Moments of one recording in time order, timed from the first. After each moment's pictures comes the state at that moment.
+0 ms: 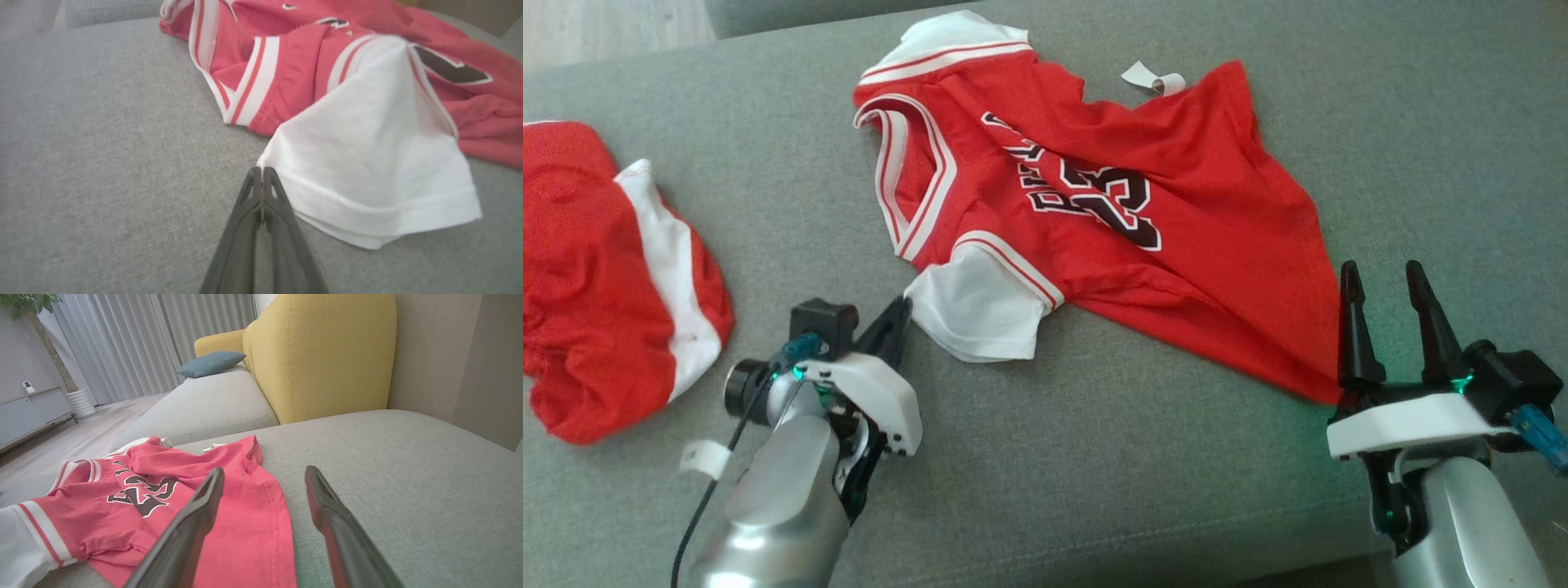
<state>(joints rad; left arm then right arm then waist) -0.49 0.07 -0.39 0.88 -0.24 -0.12 -0.23 -0.16 -0.05 -0.01 0.29 0.19 0.13 -0.25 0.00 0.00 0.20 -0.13</state>
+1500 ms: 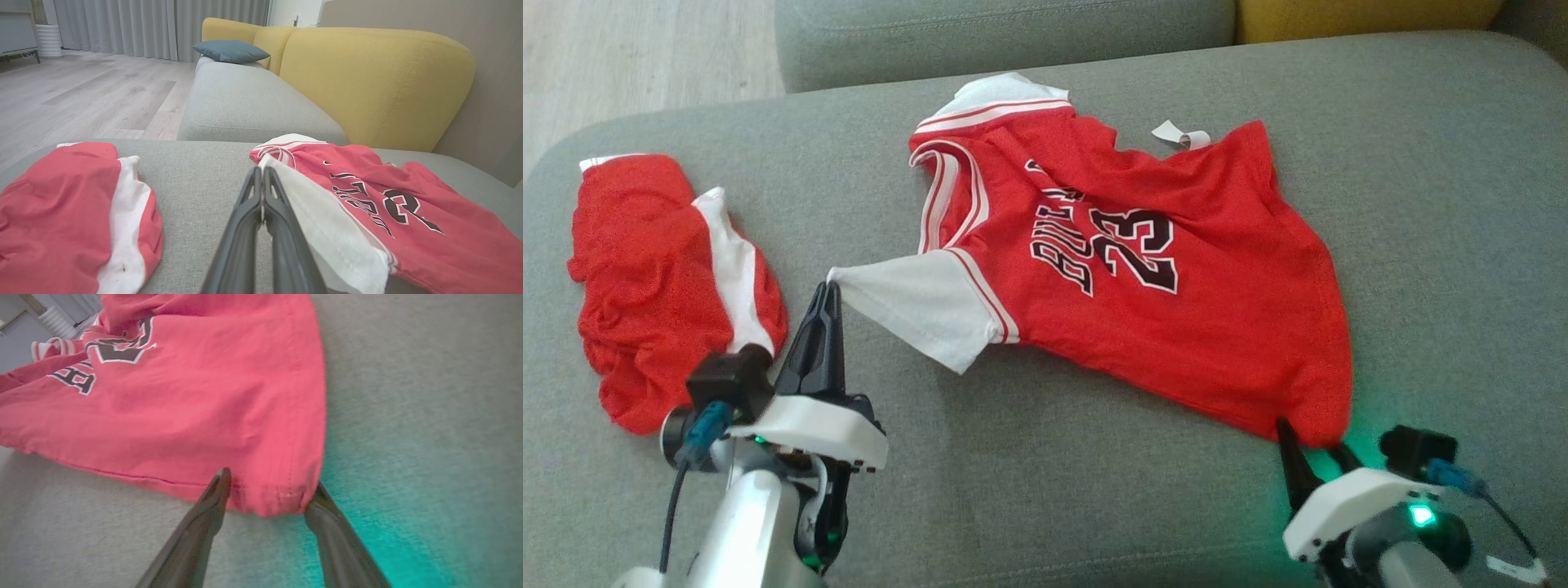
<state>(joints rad) -0.19 0.06 -0.18 0.31 -0.25 0.00 -0.25 -0.13 -0.05 0.08 0.67 0.38 0.13 -0.05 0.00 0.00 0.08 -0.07</state>
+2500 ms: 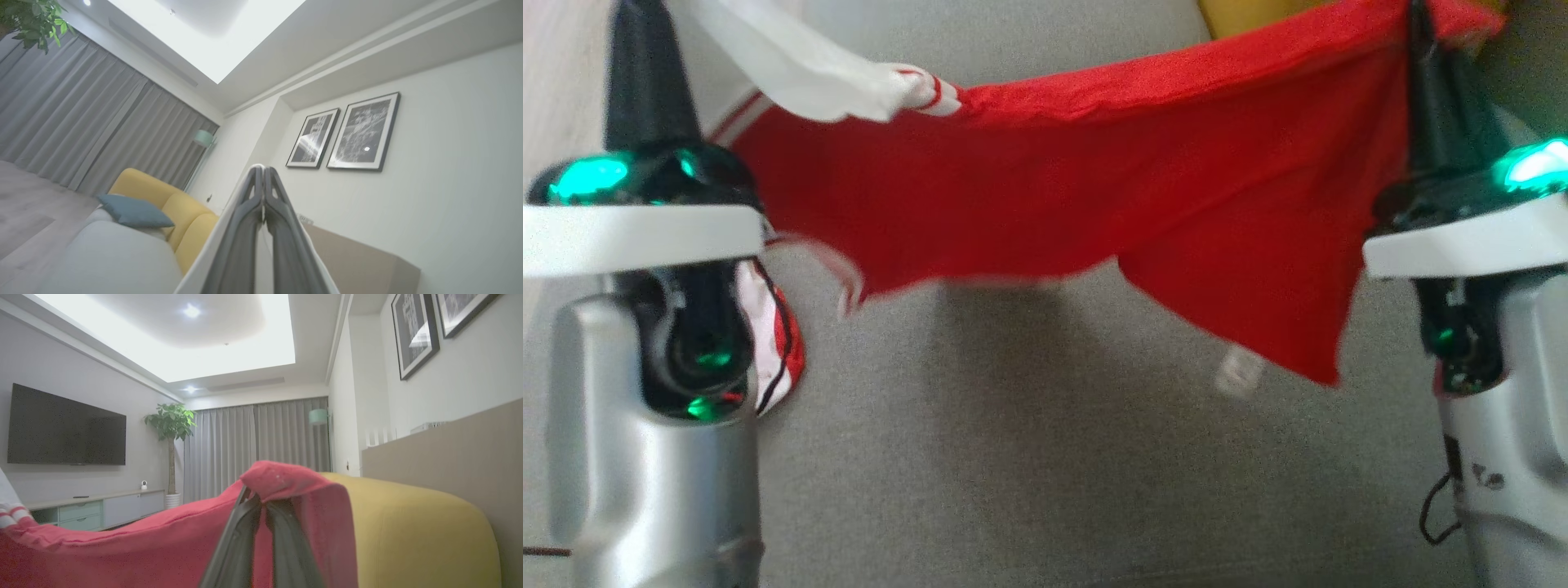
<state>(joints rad) -0.46 0.03 -0.04 -0.13 -0.65 0.00 -0.10 -0.45 -0.17 0.12 0.01 0.33 0.13 -0.06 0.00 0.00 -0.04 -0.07</state>
